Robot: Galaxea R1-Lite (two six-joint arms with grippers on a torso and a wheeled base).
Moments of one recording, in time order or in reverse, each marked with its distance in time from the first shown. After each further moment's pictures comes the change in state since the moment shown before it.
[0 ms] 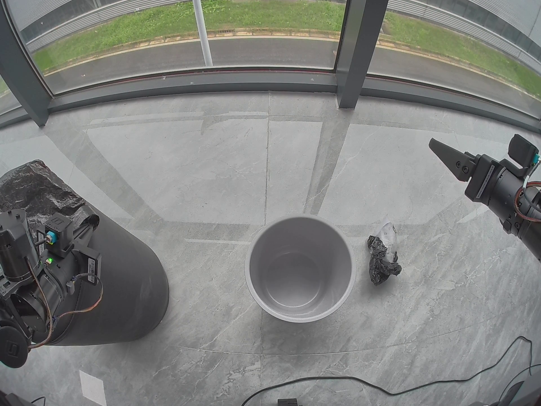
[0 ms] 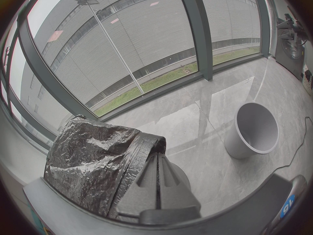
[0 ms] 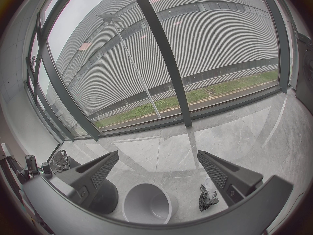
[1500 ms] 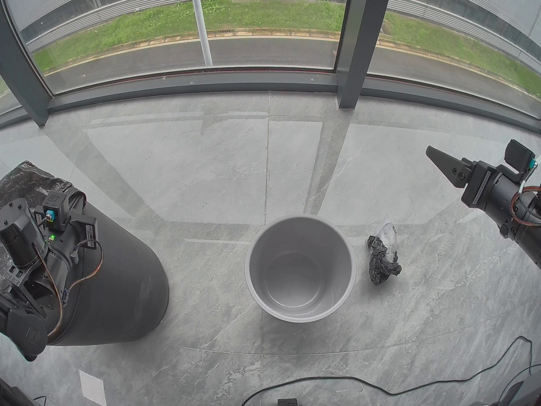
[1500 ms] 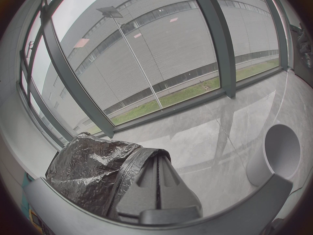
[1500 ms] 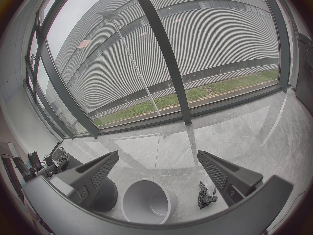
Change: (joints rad) left arm 0.076 0.200 0.003 -0.448 0.044 -0.007; right arm 0.000 0.011 0.014 -0.001 0.001 0.000
